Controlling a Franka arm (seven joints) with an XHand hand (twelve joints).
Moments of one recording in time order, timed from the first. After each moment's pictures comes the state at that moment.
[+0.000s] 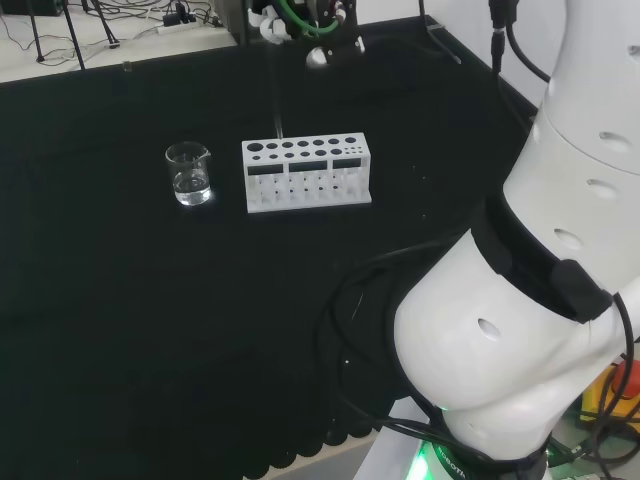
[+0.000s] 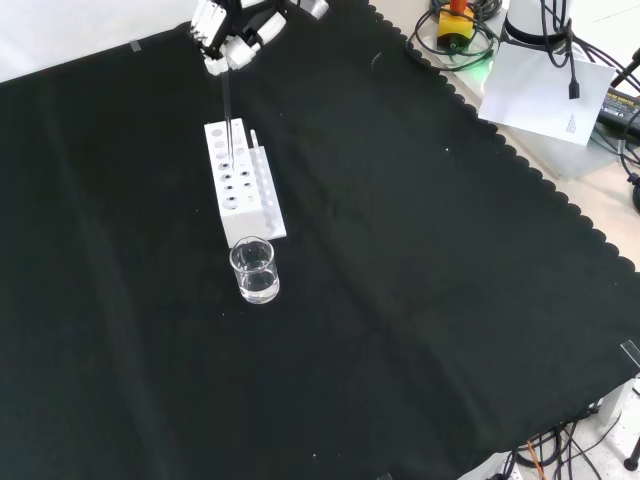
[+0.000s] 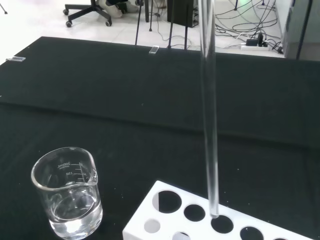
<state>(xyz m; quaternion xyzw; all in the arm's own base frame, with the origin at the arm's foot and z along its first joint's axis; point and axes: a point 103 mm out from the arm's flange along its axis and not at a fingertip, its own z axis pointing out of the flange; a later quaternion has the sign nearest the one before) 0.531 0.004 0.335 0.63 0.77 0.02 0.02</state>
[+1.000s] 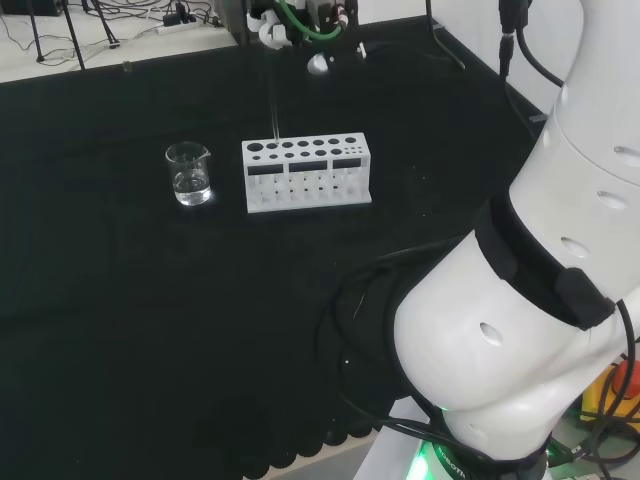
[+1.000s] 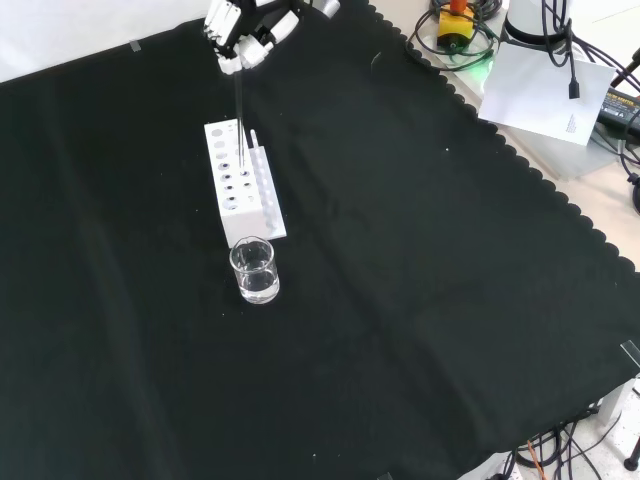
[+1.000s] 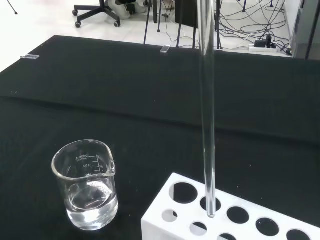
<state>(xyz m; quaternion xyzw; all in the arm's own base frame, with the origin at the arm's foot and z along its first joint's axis) 0.517 0.015 0.333 0.62 0.78 0.02 0.02</state>
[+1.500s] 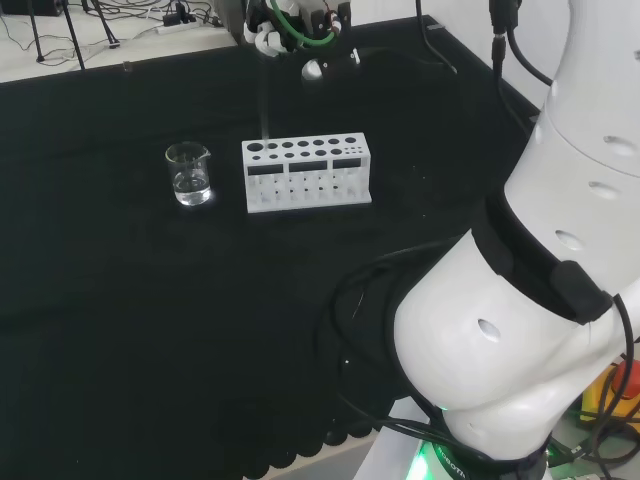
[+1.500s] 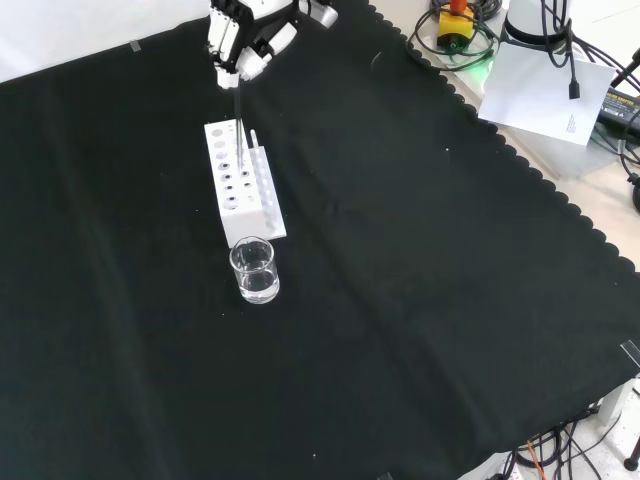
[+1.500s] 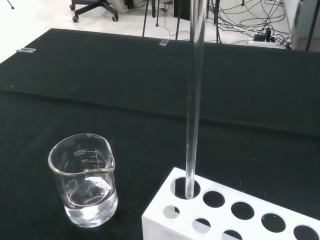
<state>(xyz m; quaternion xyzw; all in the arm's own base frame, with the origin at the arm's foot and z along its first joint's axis) 0.525 0.018 0.322 0.63 0.78 0.01 0.02</state>
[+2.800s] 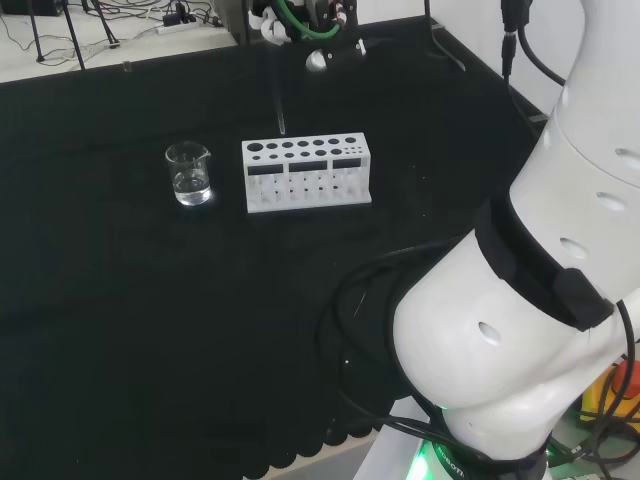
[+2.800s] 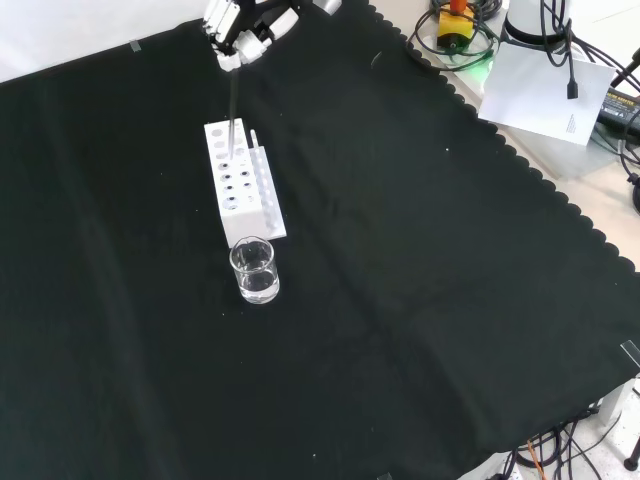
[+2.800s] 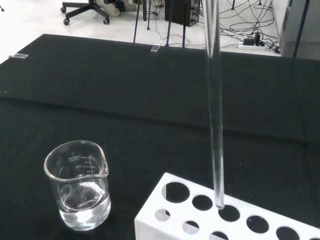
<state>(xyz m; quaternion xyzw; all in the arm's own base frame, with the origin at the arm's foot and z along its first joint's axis) 0.514 0.014 0.339 0.63 0.77 0.01 0.02</state>
